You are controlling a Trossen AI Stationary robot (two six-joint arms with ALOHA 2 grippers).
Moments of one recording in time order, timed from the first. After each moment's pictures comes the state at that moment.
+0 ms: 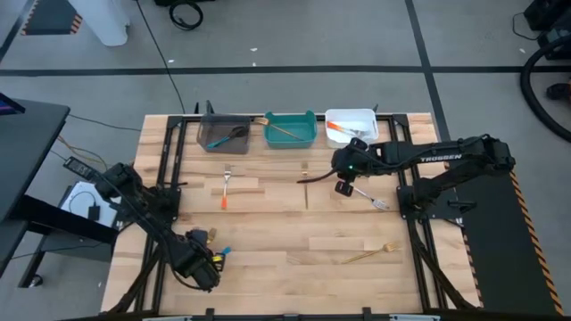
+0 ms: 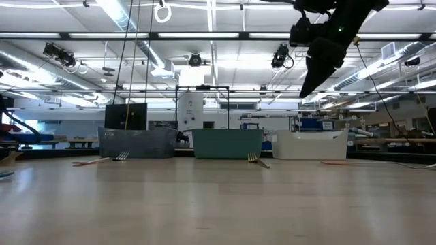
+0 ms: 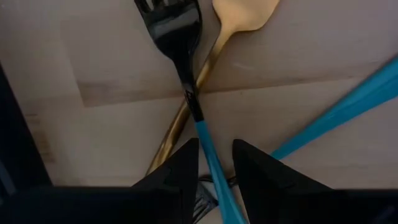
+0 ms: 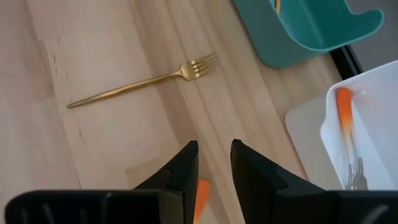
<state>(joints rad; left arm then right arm) -0.84 1.70 0.91 -0.84 0.04 -2.26 -0.08 1.24 0.92 -0.71 0.32 0.16</state>
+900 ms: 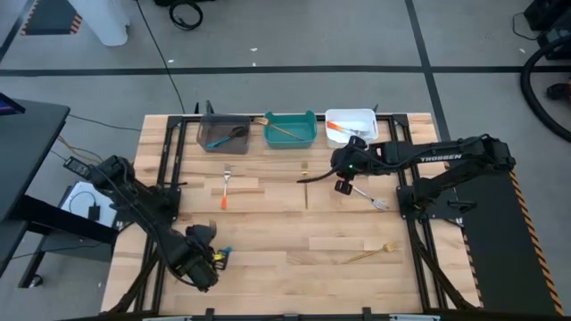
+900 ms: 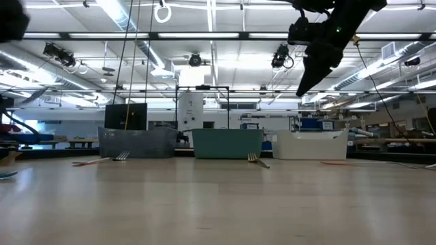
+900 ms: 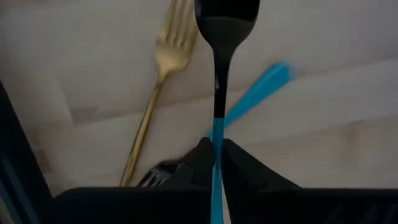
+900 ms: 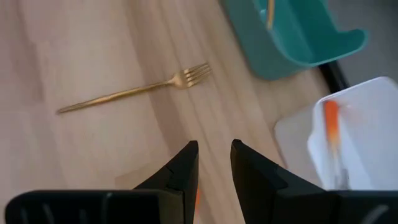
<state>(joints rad) -0.82 1.59 1.06 -1.02 -0.13 -2.19 -0.09 1.24 0.92 -0.68 0.36 0.10</state>
